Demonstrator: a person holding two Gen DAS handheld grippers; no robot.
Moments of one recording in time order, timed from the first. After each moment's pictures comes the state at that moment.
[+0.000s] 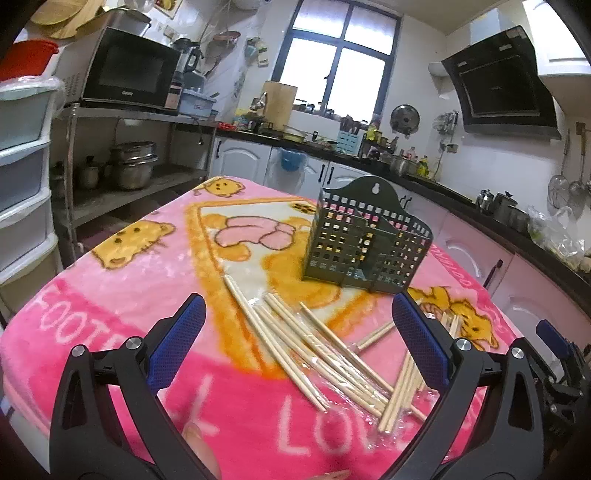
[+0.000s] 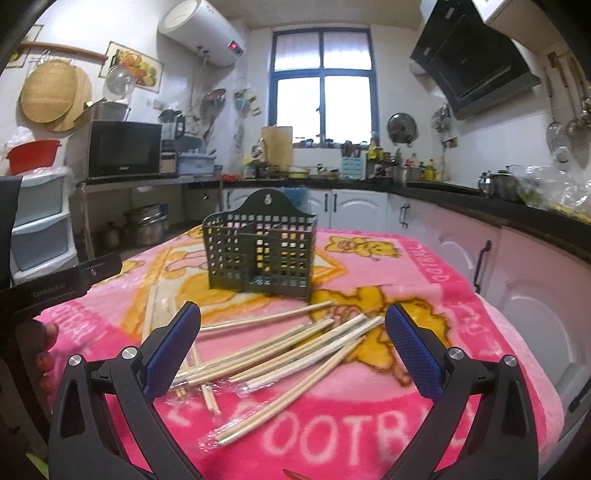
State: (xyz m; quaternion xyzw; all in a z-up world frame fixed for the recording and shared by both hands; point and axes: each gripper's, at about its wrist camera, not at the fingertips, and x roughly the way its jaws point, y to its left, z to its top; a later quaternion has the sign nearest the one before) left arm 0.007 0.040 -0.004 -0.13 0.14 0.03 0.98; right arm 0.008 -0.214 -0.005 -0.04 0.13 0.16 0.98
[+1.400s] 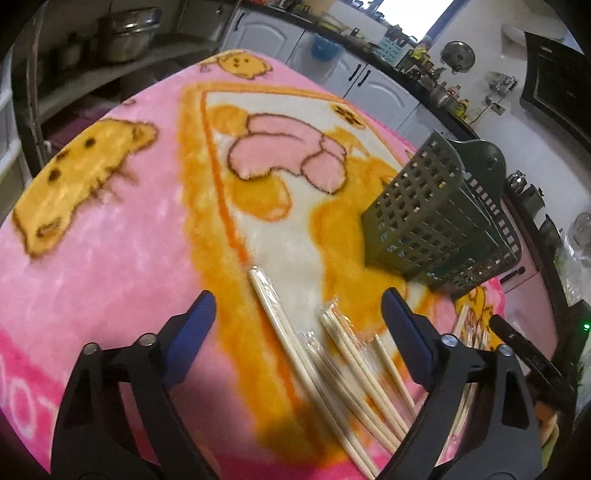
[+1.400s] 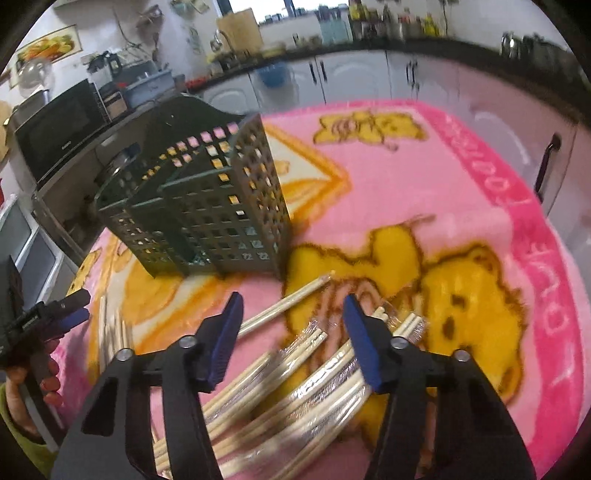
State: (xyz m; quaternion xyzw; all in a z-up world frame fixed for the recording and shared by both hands) left arm 0.162 0.133 -0.046 -0.24 0.42 0.01 0.88; right arm 0.214 -0.225 -0.029 0.05 0.42 0.16 0.89
